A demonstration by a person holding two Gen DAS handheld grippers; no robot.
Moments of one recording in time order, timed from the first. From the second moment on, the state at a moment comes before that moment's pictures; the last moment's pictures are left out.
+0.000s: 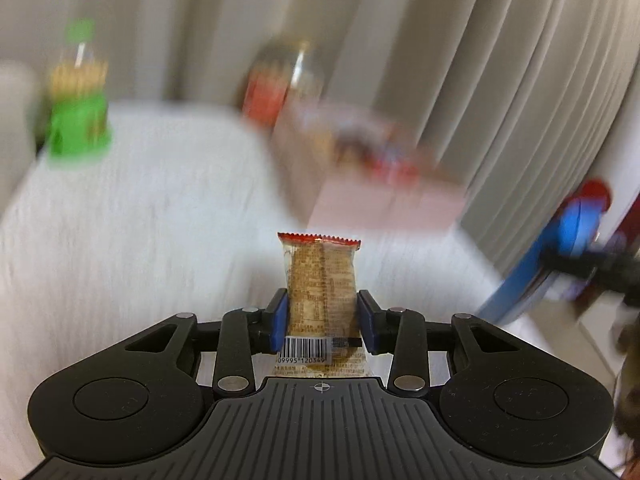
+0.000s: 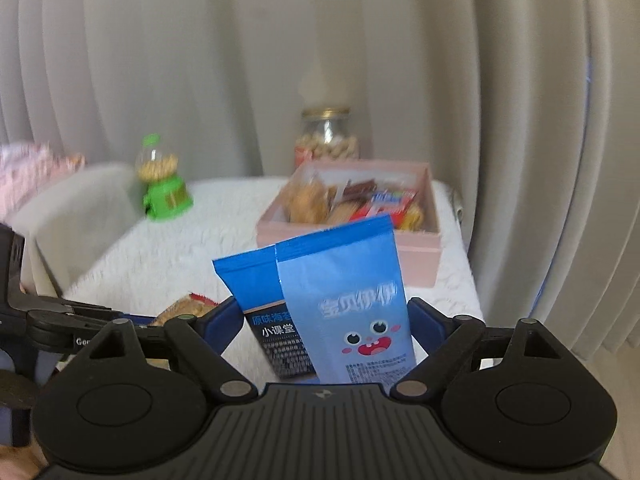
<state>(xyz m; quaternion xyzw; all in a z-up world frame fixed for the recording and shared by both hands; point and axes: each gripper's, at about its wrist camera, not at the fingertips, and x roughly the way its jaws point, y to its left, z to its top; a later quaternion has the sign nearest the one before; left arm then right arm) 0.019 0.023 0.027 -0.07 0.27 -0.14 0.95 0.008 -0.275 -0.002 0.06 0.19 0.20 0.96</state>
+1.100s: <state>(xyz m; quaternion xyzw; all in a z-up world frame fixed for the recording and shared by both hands) 0.033 0.019 0.038 -0.16 0.31 -0.20 0.92 0.166 -0.246 0.176 0.00 0.19 0.20 0.96</state>
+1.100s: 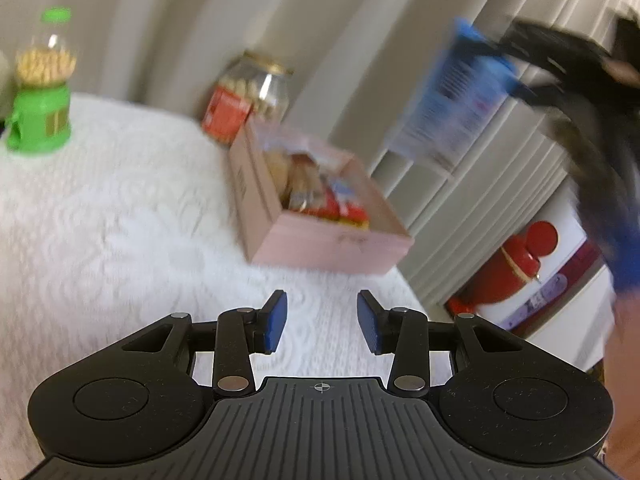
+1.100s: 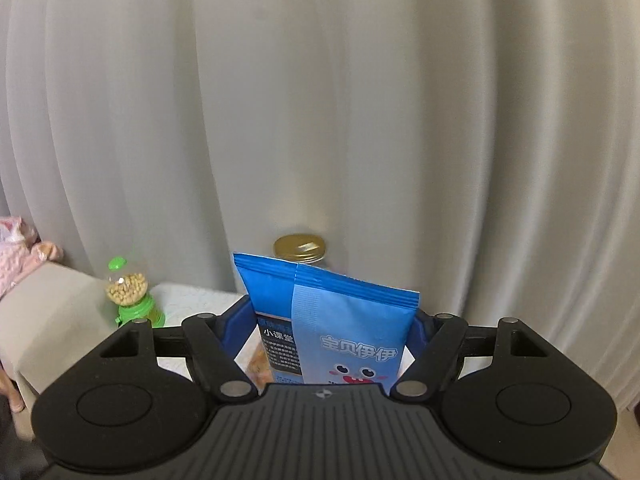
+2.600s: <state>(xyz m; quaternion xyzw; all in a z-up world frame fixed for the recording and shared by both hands) 0.017 -0.038 -0.026 0.03 0.28 -0.02 0.96 0.075 -0.202 -0.090 0.05 0.26 0.06 0.96</state>
